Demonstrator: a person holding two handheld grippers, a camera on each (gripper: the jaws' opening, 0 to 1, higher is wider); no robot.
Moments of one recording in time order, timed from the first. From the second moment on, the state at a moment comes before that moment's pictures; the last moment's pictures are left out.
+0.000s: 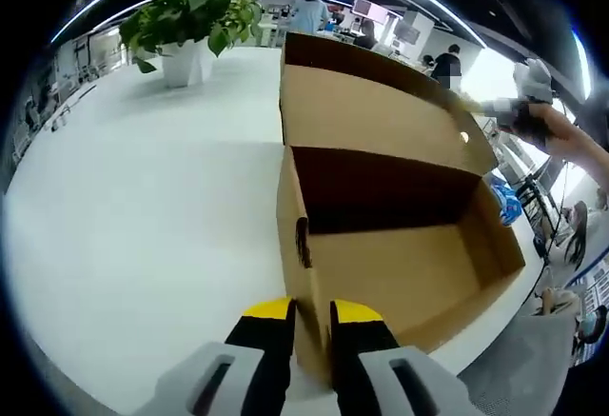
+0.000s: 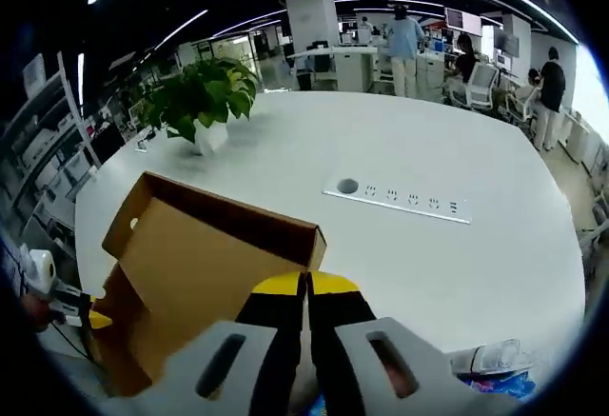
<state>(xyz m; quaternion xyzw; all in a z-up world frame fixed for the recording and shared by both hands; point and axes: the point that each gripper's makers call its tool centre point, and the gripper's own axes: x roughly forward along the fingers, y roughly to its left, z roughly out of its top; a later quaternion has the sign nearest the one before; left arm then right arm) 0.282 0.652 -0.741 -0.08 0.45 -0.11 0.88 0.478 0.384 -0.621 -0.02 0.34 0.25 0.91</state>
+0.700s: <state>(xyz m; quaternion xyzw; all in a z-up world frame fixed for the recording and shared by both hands) 0.293 0.650 -0.732 -0.11 0.44 -0.07 0.89 0.446 0.375 -0.572 -0.04 0.27 0.28 0.92</state>
